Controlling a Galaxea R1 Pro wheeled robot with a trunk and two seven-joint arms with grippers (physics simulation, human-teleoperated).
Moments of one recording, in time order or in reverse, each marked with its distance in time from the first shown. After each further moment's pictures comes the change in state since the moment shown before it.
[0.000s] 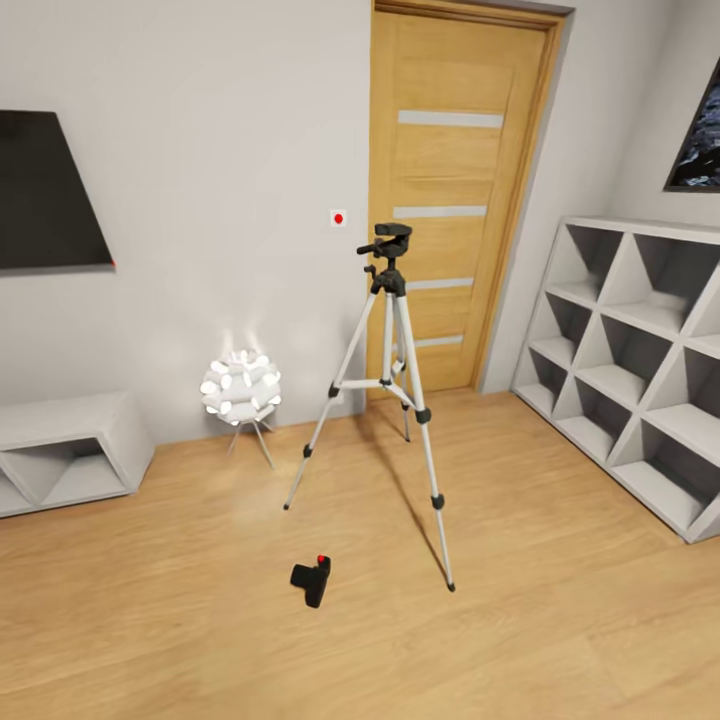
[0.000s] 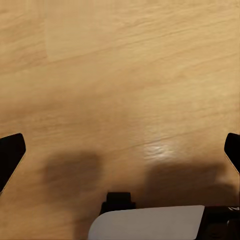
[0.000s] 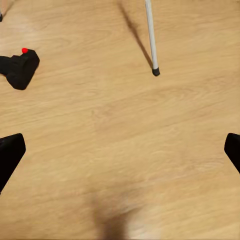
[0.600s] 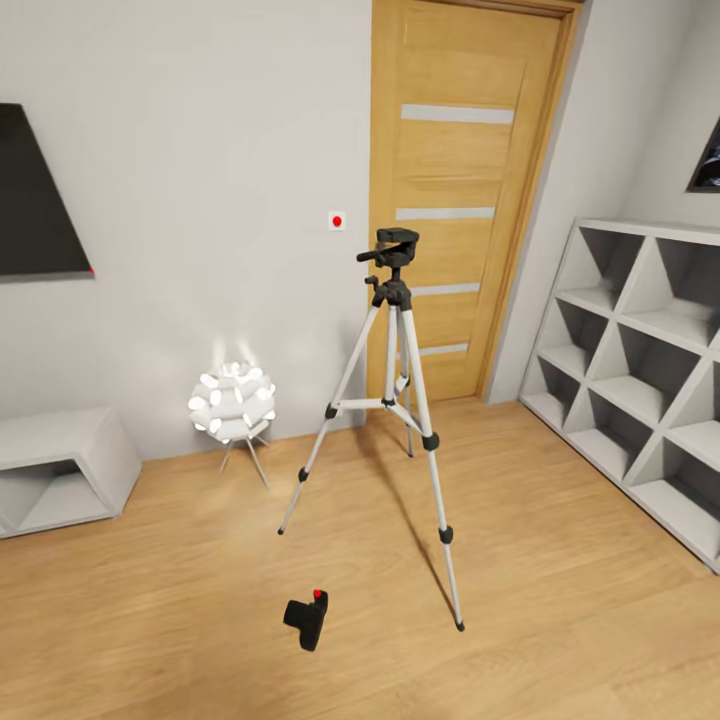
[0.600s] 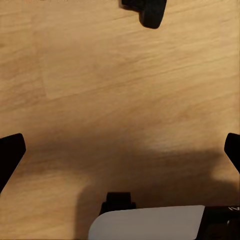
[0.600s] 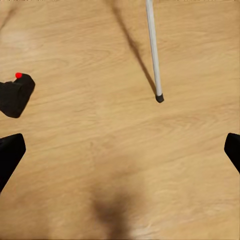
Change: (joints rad) left arm 0.000 0.000 0.000 0.000 0.000 0.000 0.000; right arm 0.000 0.001 0.001 0.000 0.000 0.000 0.000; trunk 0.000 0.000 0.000
